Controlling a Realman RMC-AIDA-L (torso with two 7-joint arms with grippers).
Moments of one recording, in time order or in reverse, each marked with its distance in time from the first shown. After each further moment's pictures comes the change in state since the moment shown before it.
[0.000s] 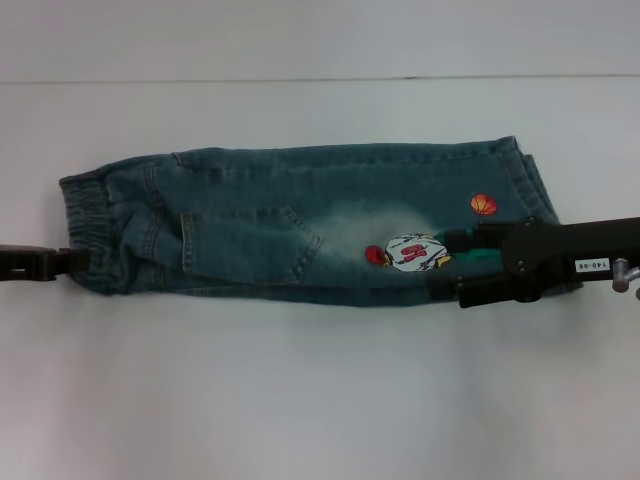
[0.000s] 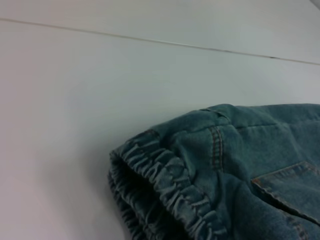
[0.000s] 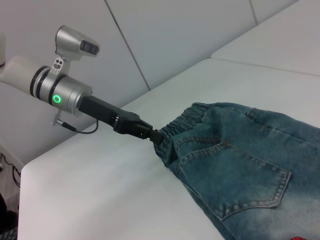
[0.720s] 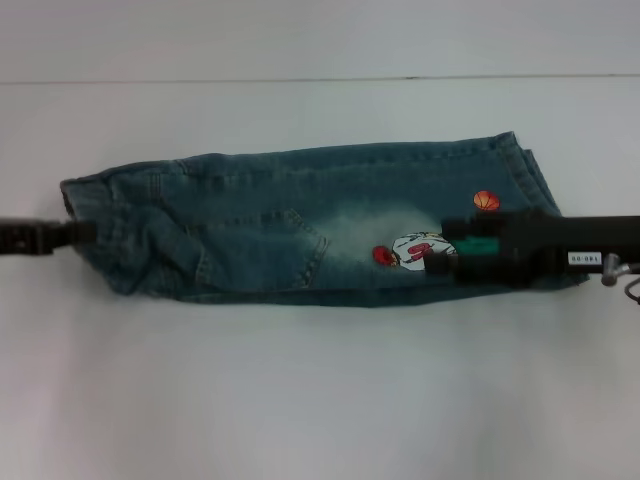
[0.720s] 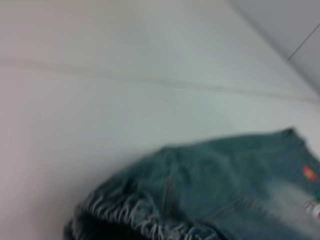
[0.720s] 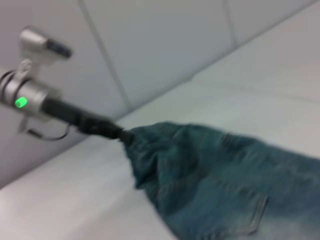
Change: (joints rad) left arm -0.008 0.002 -0.075 0.073 -0.061 0.175 0.004; right arm -0.007 0.008 0.046 0.072 0.041 0.076 -0.083
